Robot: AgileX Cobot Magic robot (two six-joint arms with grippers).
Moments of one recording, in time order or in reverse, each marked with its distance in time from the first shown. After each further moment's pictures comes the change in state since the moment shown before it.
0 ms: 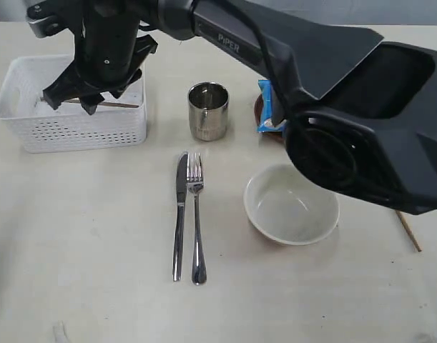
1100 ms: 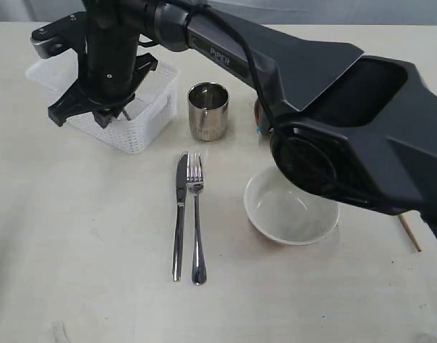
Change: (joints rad) left arm 0.000 0.000 0.000 0.000 0.000 0.000; right arm 0.006 0.059 -0.058 0.062 0.100 -0.045
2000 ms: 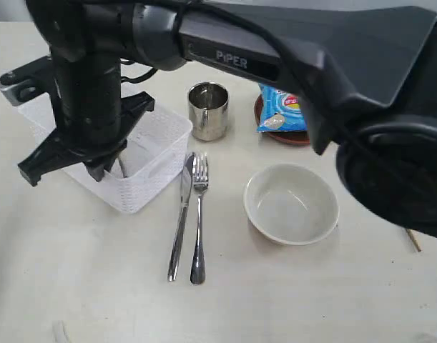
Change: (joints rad) left arm 0.000 0.000 0.000 0.000 0.000 0.000; right arm 0.139 -0.271 0.431 -0.020 -0.003 0.159
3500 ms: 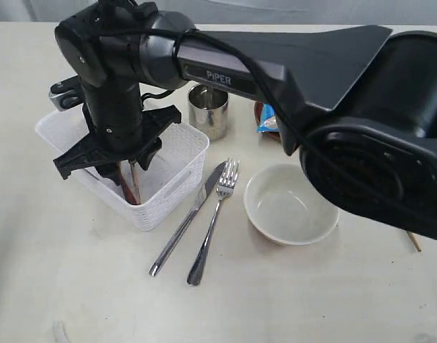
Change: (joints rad) left arm 0.000 0.000 0.000 0.000 0.000 0.000; right arm -0.036 0.095 -0.008 -0.115 -0.038 0.223
